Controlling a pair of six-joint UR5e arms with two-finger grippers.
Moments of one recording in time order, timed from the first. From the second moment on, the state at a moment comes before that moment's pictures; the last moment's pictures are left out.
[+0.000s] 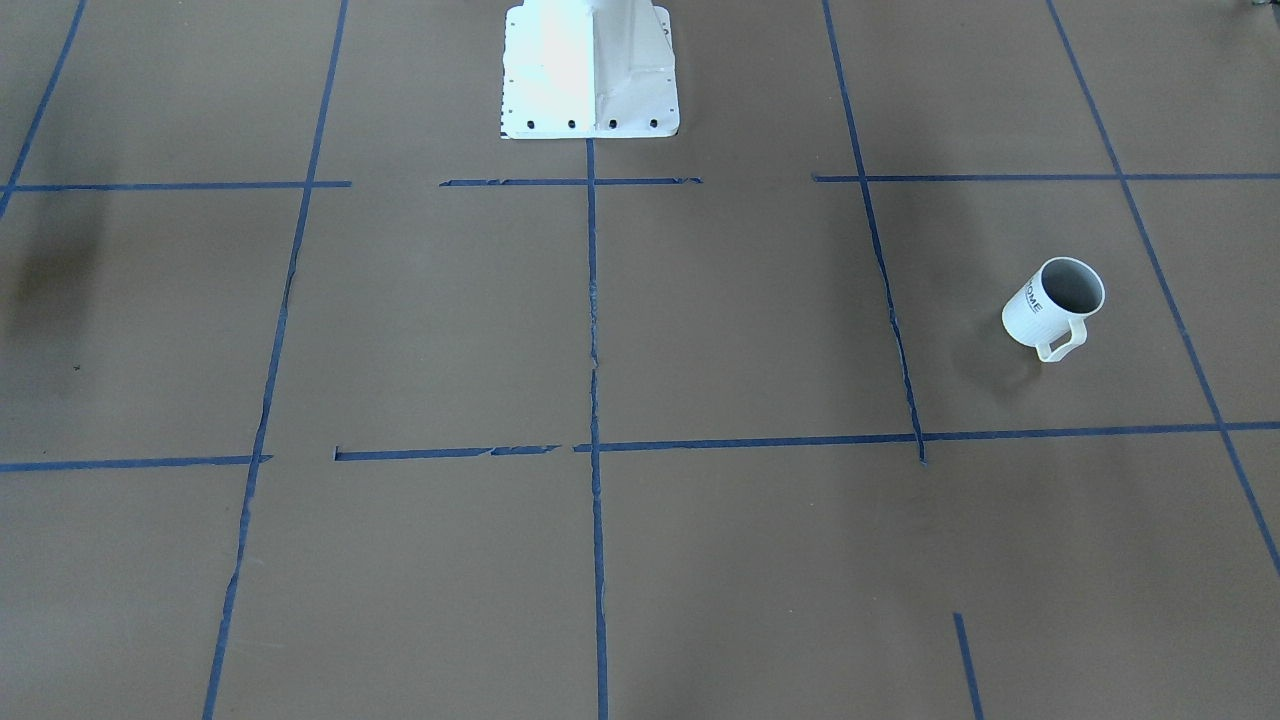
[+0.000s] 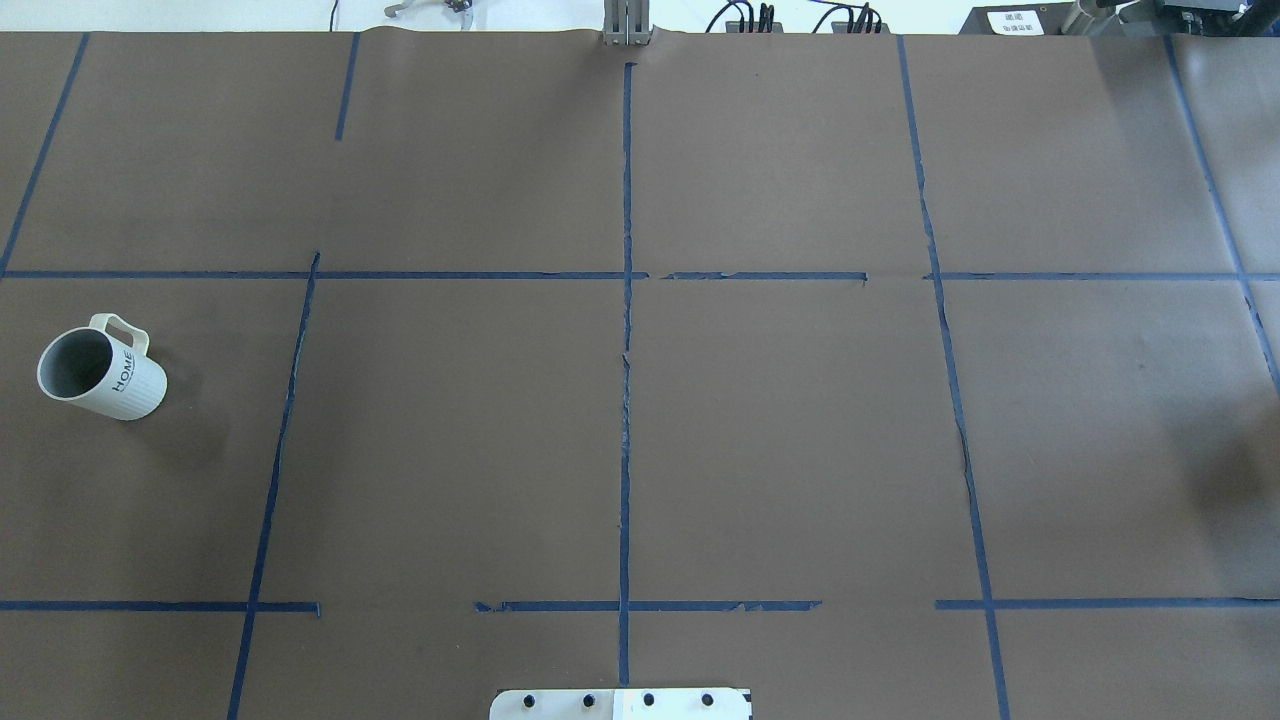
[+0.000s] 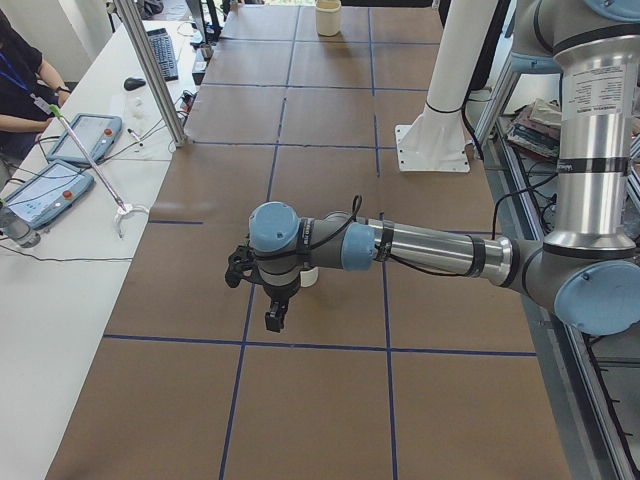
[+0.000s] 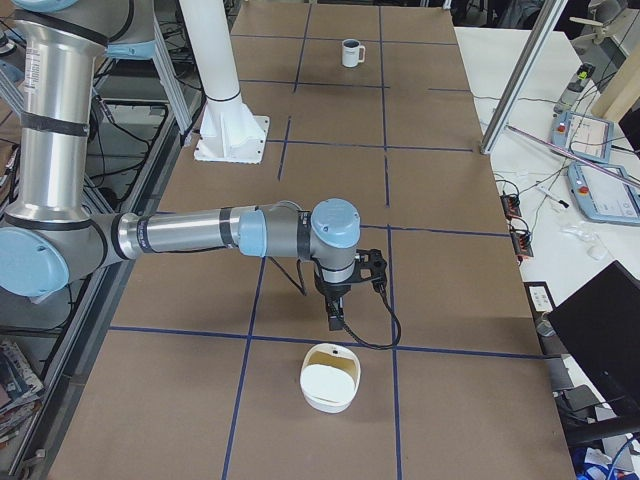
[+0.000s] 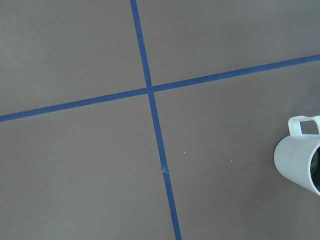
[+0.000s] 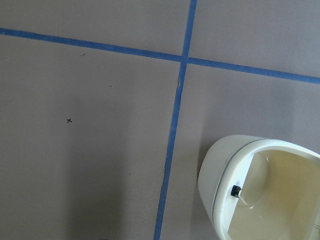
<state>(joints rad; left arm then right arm) -1.56 -1.51 -1.78 -1.51 -2.37 0.14 1.57 -1.74 1.88 -1.69 2.31 -0.12</state>
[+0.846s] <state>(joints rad) -1.23 -1.50 -1.75 -1.90 -2.28 -0.45 1.57 -1.74 1.88 -1.69 2.31 -0.12</state>
